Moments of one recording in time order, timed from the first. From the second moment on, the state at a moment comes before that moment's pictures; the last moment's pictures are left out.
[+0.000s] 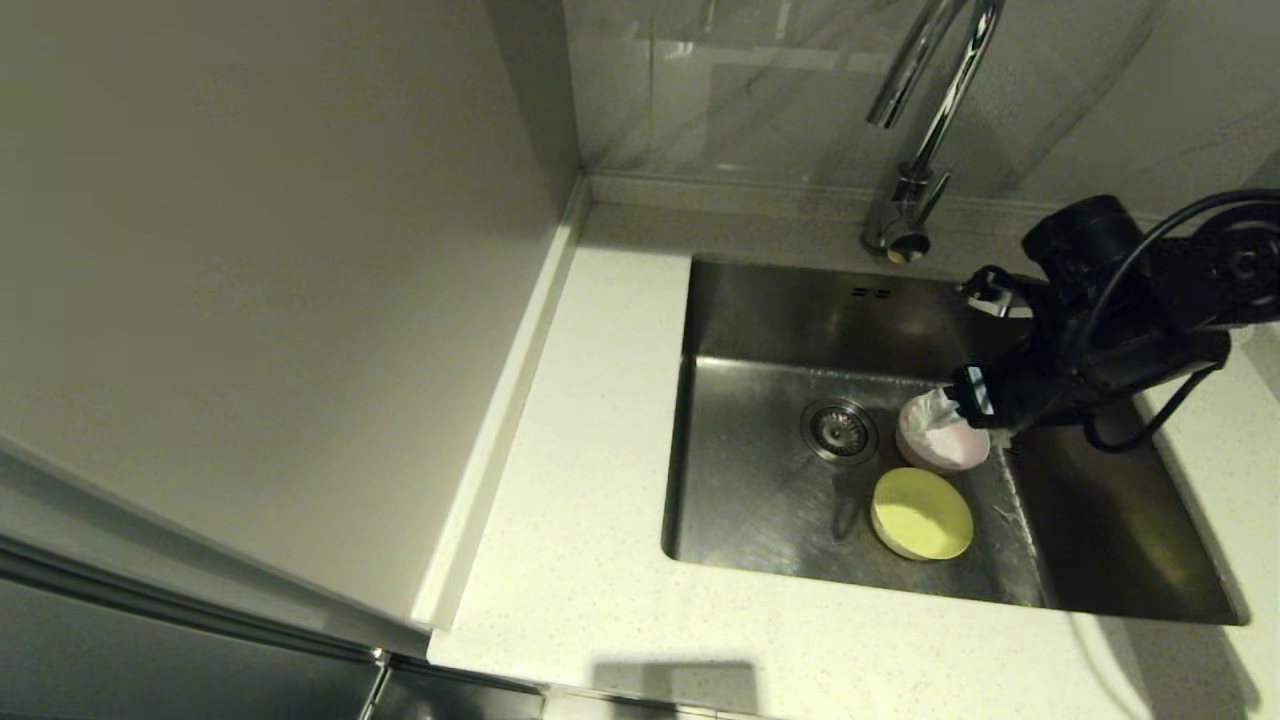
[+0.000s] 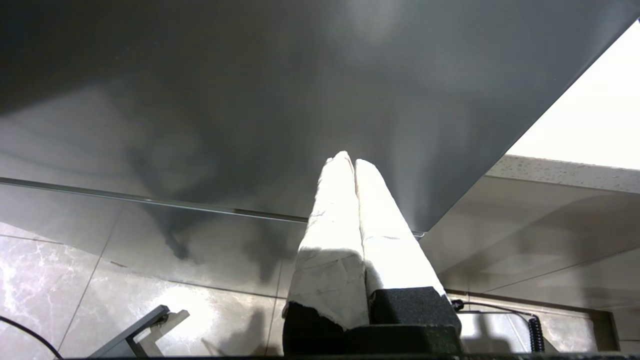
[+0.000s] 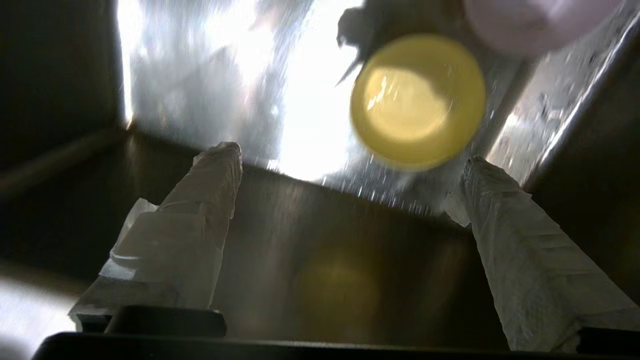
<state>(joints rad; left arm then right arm) 0.00 0.00 0.00 0.00 0.02 -0.02 0.13 1.89 -1.60 0.62 0.04 0.07</state>
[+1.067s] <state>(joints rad) 0.00 0.00 0.00 0.00 0.02 -0.02 0.04 2.34 -1.82 0.27 -0.20 -0.05</state>
